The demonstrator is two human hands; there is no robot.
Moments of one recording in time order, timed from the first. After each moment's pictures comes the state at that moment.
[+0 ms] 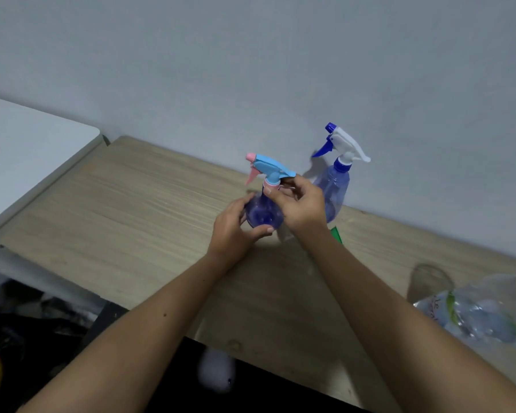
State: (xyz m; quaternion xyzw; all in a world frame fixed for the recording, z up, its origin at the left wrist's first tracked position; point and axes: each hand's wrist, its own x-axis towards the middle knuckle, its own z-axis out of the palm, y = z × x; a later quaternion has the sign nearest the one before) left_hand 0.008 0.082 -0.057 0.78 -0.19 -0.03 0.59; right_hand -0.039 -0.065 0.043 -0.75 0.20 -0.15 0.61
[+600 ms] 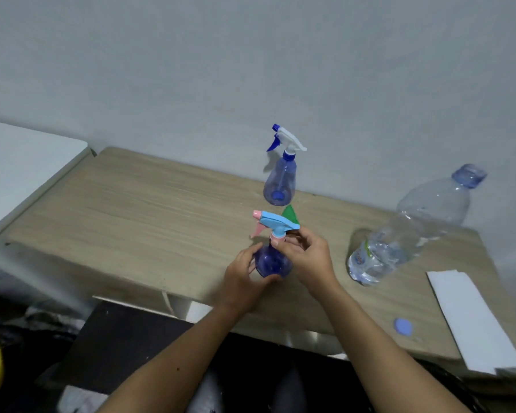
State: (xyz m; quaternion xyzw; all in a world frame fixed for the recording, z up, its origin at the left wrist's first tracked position) left_hand -0.177 0.073 -0.062 0.78 -0.22 -0.04 0.58; right_hand -0.230 -0.073 0.042 -0.70 0.25 -0.14 0.66
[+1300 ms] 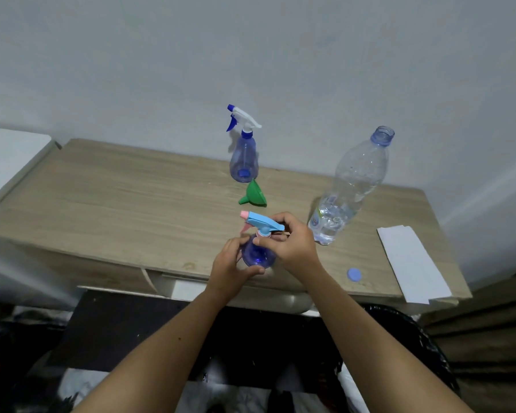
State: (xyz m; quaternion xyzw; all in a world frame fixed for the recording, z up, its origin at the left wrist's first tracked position) left_hand -0.233 0.068 -0.054 0.78 -0.29 -0.13 0.54; right_hand -0.317 -0.086 0.065 -0.79 0.23 -0.15 0.54
